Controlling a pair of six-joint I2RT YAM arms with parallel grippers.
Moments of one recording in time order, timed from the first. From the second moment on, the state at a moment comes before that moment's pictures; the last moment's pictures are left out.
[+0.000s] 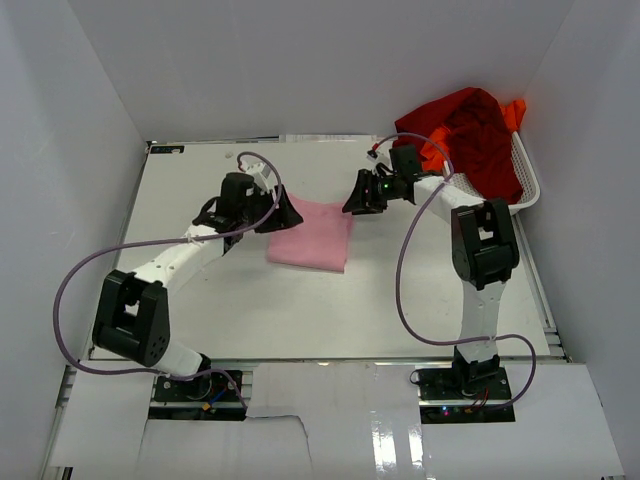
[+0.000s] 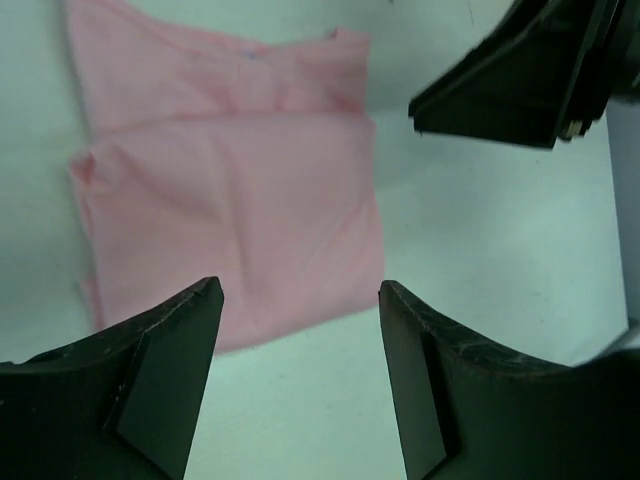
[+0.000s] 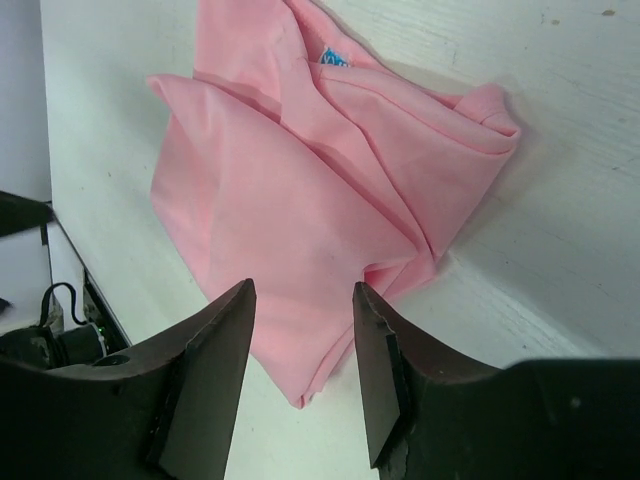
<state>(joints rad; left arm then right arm) -0.37 1.49 0.96 -0.09 0.32 -0.51 0.32 2.07 1.51 -0.29 -0.71 0.35</state>
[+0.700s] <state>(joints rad) -0.35 1.87 1.21 -0.27 0.03 -0.26 0.29 1.97 1.41 -0.29 -0.72 0.31</state>
